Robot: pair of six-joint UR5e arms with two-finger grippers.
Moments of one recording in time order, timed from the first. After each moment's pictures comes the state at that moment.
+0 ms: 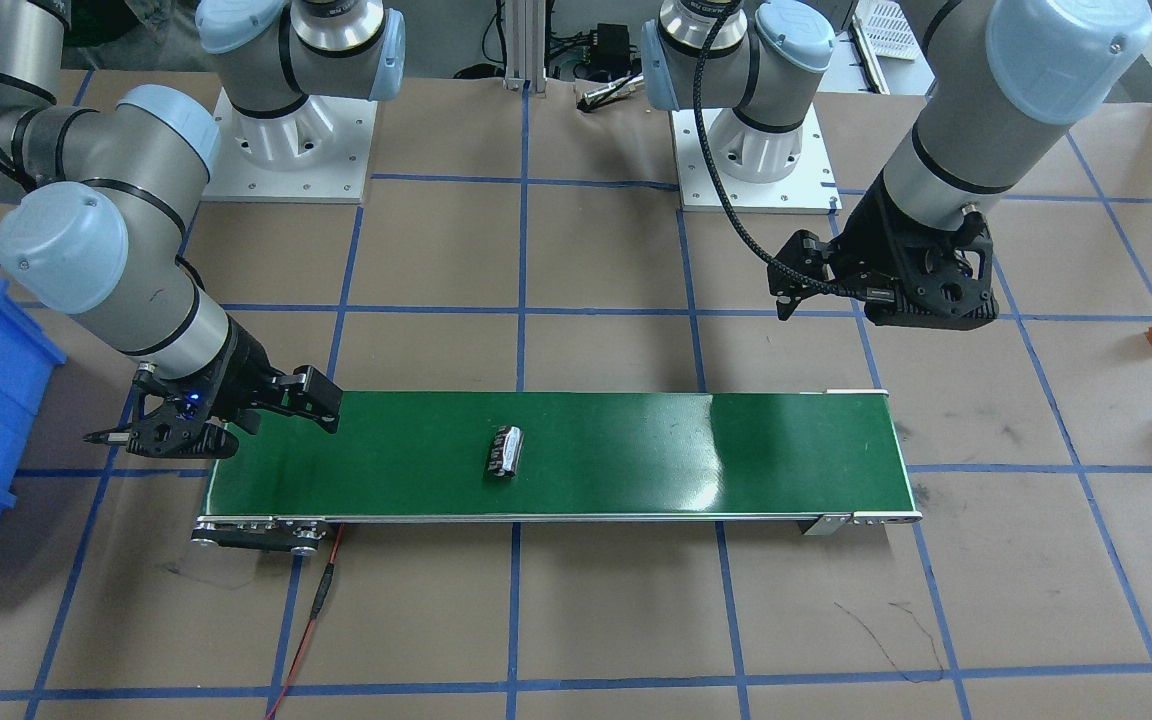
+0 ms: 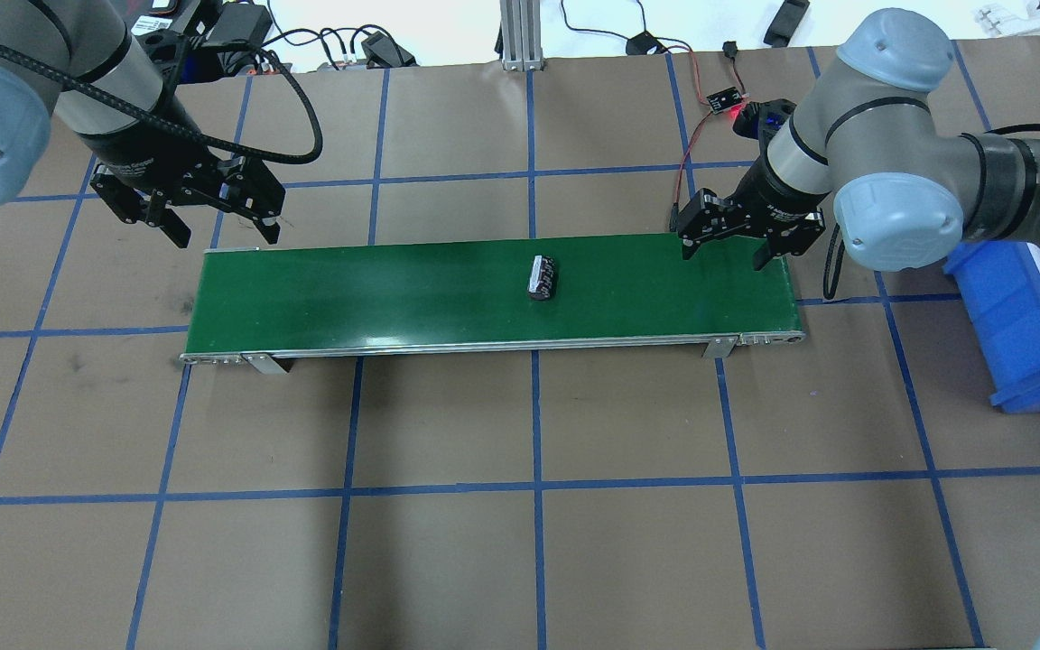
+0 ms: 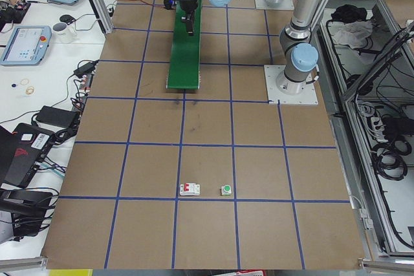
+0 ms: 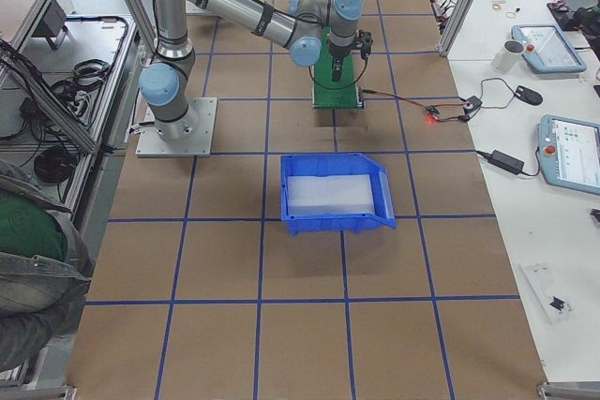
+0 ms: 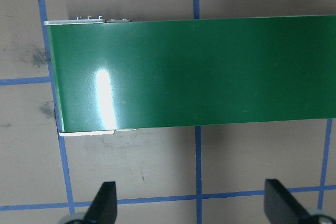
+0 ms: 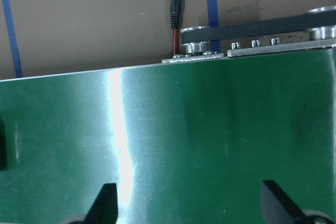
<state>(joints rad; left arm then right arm) -1.47 -1.63 -1.61 -1.54 1.54 0.13 1.48 -1.34 1.83 -2.04 -1.35 0.00</state>
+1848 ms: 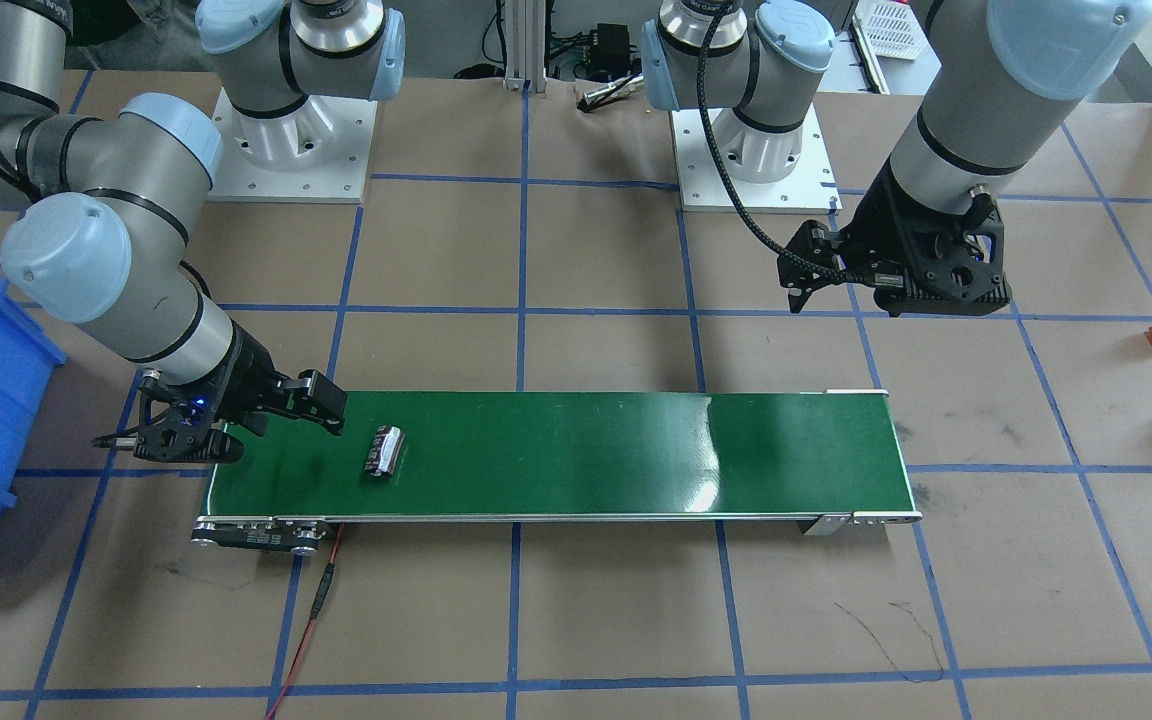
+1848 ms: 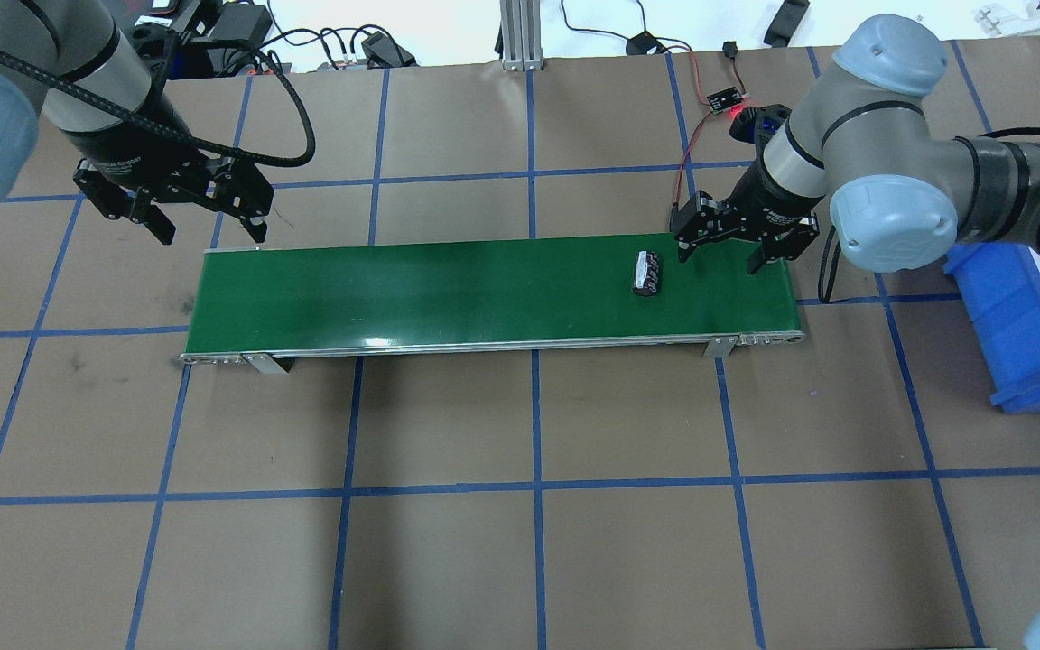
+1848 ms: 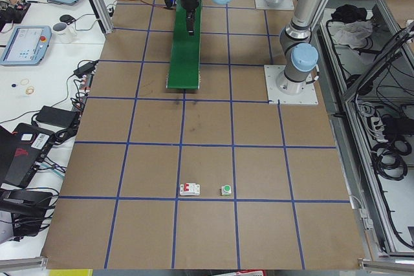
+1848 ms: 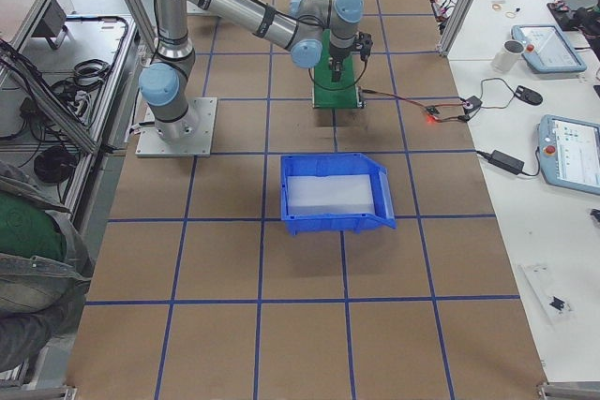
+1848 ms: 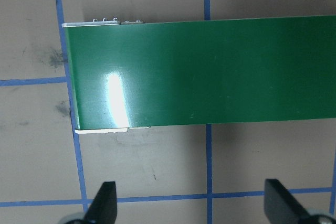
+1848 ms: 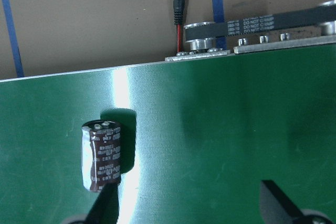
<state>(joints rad) -1.47 -1.61 -1.61 -1.54 1.58 0.13 1.48 -1.33 1.83 -2.05 -1.33 0.01</state>
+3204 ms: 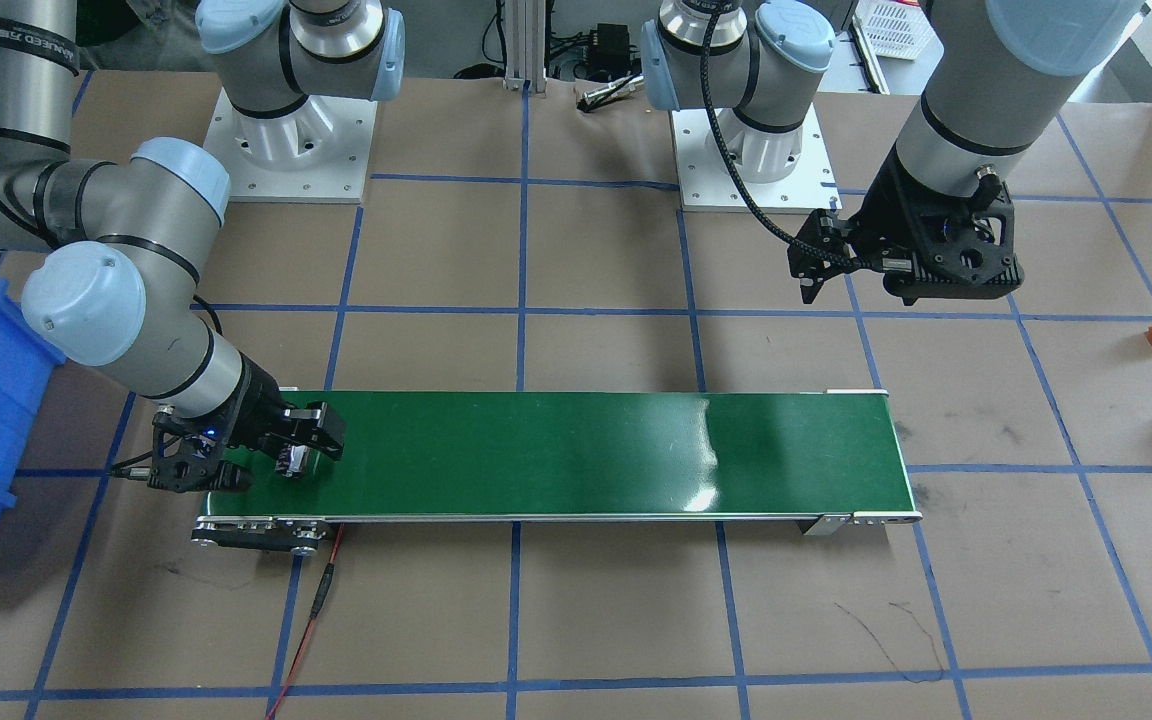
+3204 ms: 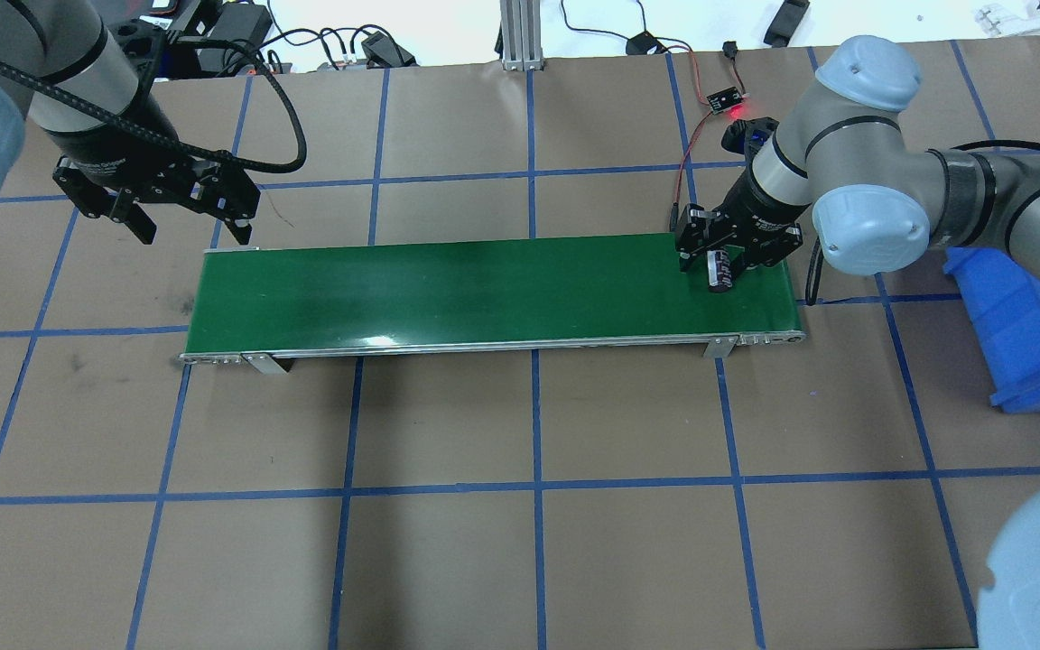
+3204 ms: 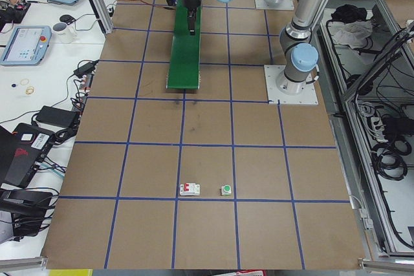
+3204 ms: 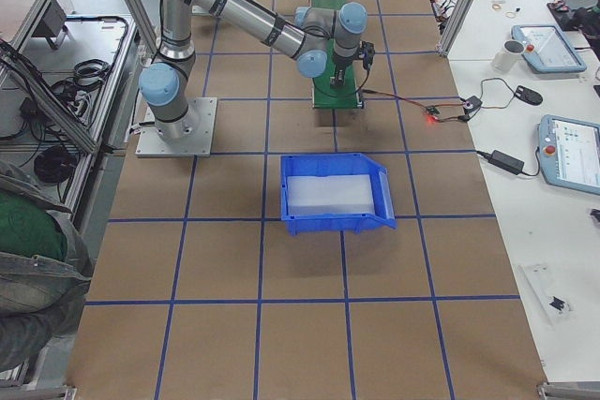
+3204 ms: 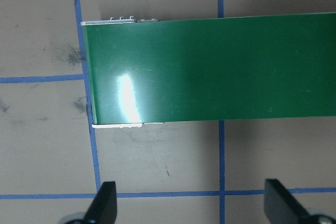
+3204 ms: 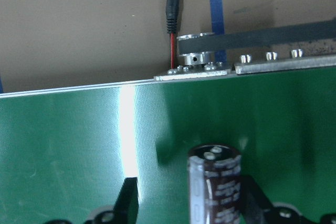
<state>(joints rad) -1.47 -1.59 -1.62 -1.54 1.62 0.13 1.48 -1.26 1.83 -2.10 -1.33 0.01</state>
